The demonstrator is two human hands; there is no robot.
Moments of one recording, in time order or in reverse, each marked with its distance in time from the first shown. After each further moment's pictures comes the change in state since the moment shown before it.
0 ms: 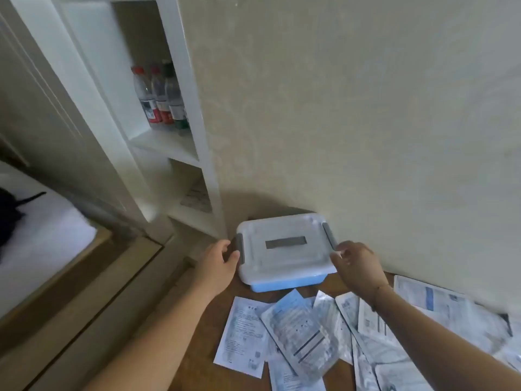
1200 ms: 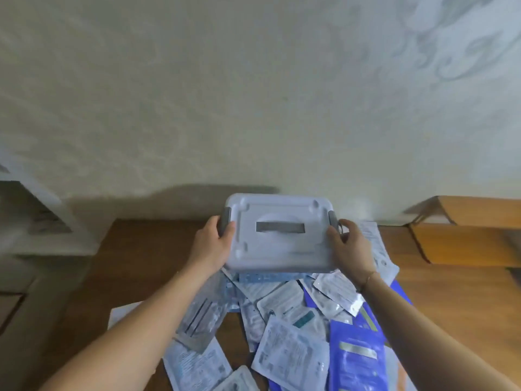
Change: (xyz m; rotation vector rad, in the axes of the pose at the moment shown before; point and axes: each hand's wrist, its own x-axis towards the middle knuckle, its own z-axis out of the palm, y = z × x) left_hand -0.063 0.194 0.149 -0.155 -0.289 0.291; right_hand -0.137 0.162 -0.125 0.316 0.482 0.490
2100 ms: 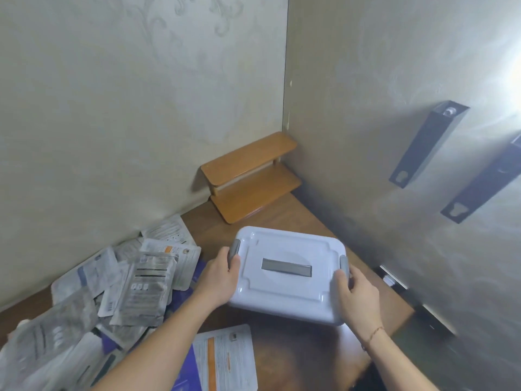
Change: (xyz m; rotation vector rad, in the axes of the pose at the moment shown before) left_hand -0.170 0.229 0.377 0.346 -0.640 0.327; right_hand -0.125 0.312 -0.322 0.121 0.485 0.527
